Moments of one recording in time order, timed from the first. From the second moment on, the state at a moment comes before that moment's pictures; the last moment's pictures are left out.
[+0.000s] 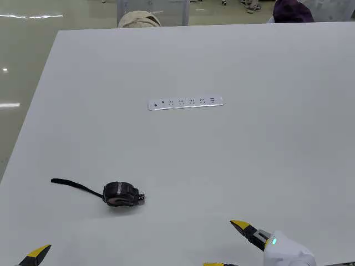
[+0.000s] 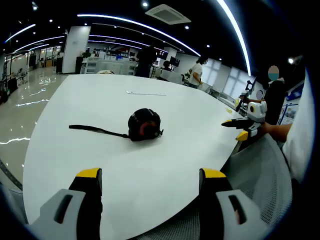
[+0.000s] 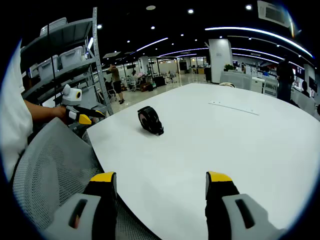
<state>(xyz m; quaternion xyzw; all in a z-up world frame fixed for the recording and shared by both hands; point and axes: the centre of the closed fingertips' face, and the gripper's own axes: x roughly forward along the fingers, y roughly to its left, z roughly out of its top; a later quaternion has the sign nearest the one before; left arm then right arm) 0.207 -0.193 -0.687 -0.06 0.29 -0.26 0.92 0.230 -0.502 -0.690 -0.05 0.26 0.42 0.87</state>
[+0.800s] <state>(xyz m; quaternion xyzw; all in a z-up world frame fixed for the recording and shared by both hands) 0.208 -0.185 -0.696 -0.05 0.29 -0.26 0.92 0.230 -0.504 -0.692 -0.04 0.26 0.42 0.87</state>
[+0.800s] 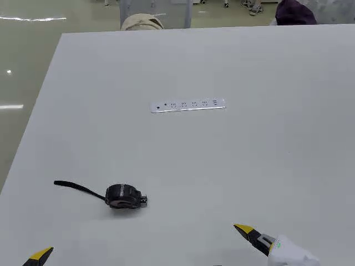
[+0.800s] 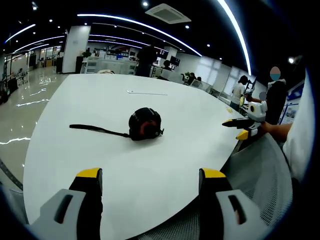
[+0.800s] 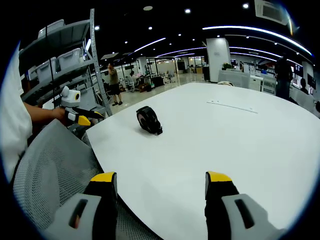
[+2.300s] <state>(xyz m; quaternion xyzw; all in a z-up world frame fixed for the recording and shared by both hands) 0.251 -0.211 -0.704 -0.03 0.29 -0.31 0.91 0.256 -0.477 -0.708 -0.02 0.27 0.45 0.85</state>
